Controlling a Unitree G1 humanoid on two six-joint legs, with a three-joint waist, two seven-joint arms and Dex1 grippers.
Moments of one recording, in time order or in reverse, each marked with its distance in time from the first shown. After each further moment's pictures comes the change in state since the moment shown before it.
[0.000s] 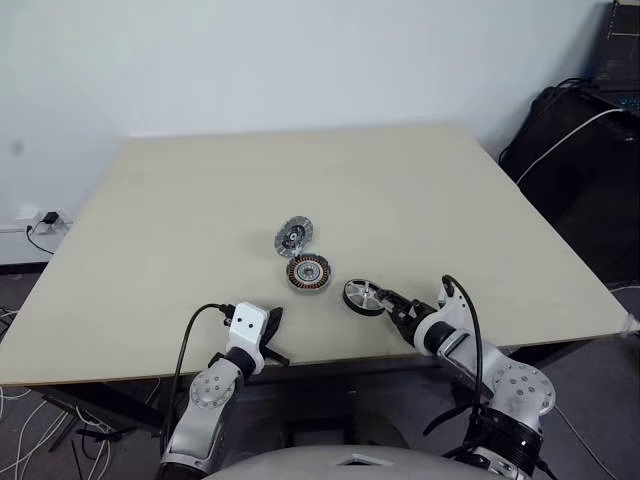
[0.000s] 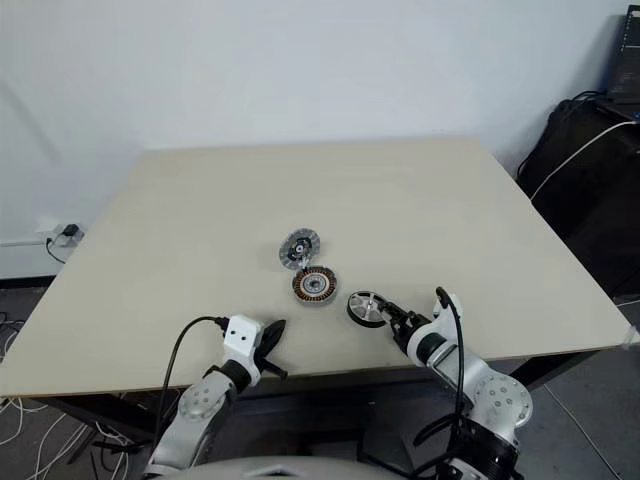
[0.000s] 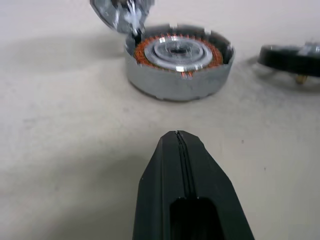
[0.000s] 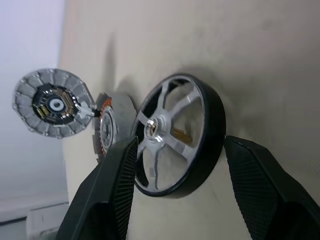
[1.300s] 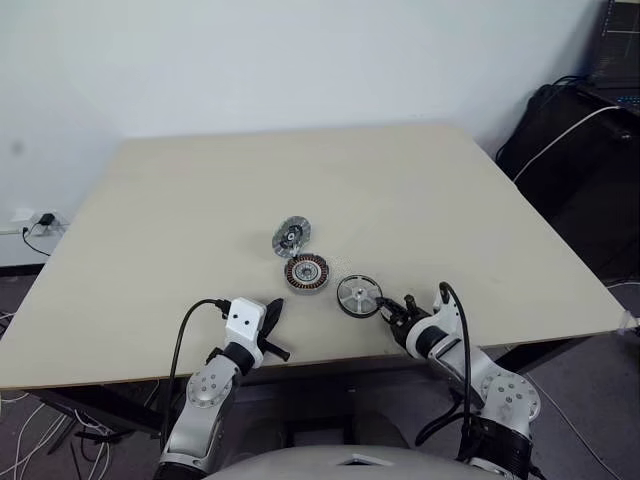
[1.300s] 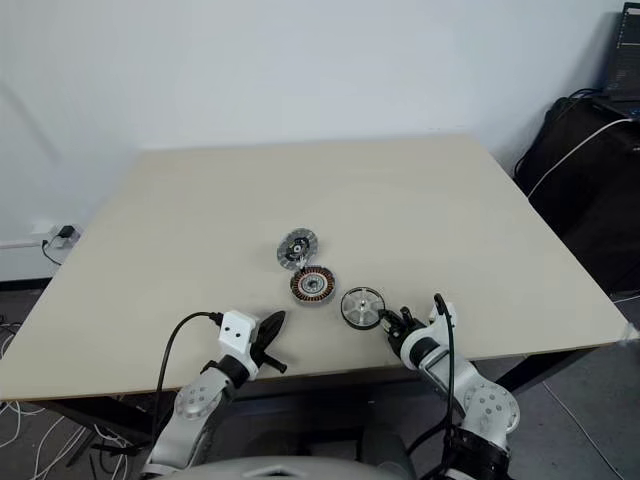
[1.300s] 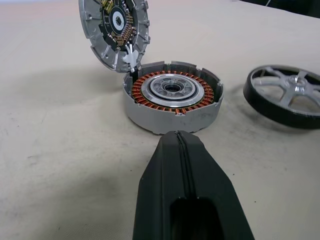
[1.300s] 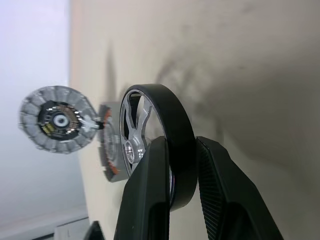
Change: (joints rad) left arm 0.000 0.003 0.004 -0.018 -0.013 -0.045 -0.020; right arm 0.053 -0.008 0.094 0.070 0.143 -0.185 -0.043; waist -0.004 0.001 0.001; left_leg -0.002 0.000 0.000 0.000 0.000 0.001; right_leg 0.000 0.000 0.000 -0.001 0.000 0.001
